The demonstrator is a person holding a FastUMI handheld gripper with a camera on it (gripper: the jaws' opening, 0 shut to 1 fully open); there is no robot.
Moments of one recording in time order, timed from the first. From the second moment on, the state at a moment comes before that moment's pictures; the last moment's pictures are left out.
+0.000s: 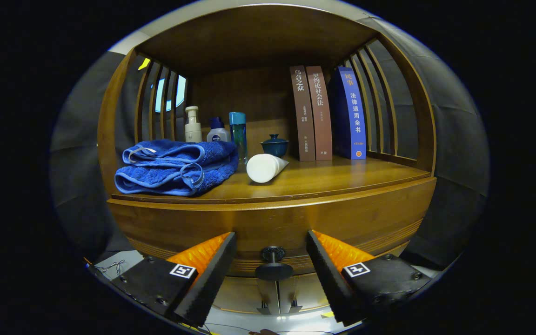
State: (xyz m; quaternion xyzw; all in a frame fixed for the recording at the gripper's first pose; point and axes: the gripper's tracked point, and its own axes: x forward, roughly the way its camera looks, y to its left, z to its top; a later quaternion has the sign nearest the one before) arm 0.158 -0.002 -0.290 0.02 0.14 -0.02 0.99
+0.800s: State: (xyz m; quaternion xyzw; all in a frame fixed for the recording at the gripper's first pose) arm 0.021 0.038 -0.107 -0.03 0.05 0.01 1.00
